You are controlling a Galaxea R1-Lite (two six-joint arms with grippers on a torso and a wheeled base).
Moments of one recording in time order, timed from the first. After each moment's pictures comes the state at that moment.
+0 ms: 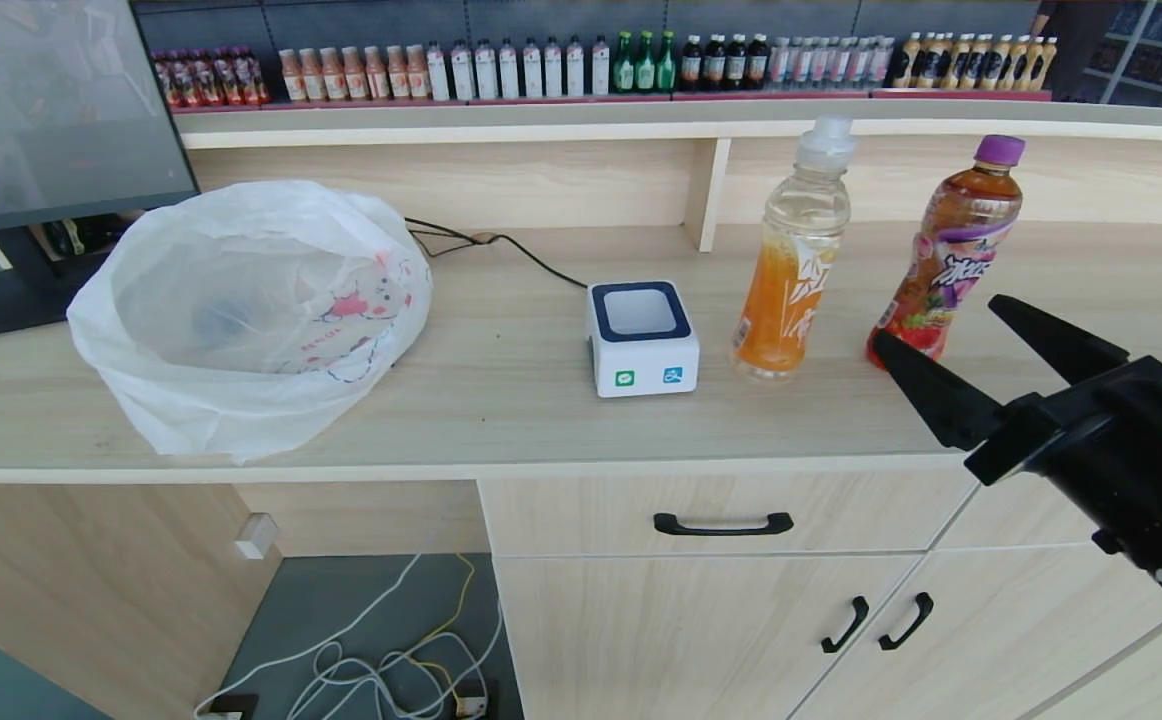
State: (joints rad) left arm 0.00 0.00 0.00 0.00 0.00 0.00; right arm 0.46 1.45 -0.32 -1.44 -0.07 -0.10
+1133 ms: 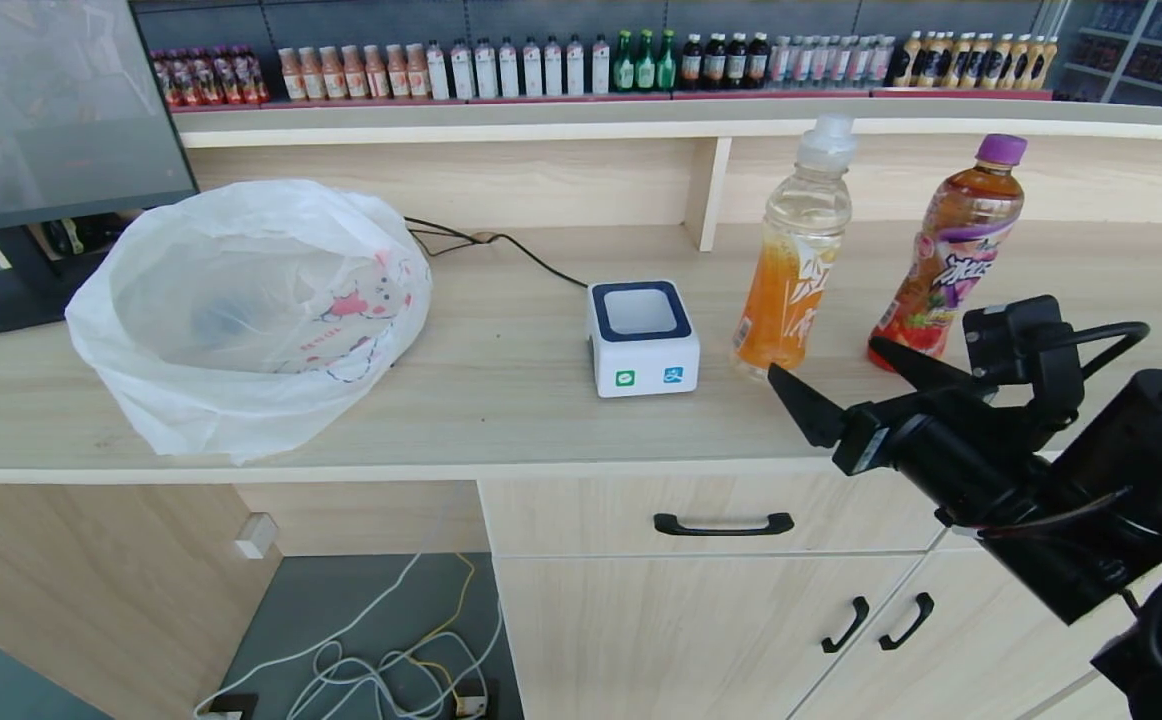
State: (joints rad) left arm 0.00 0.00 0.00 0.00 0.00 0.00; right arm 0.46 1.72 -0.44 -1.45 -0.13 -0.07
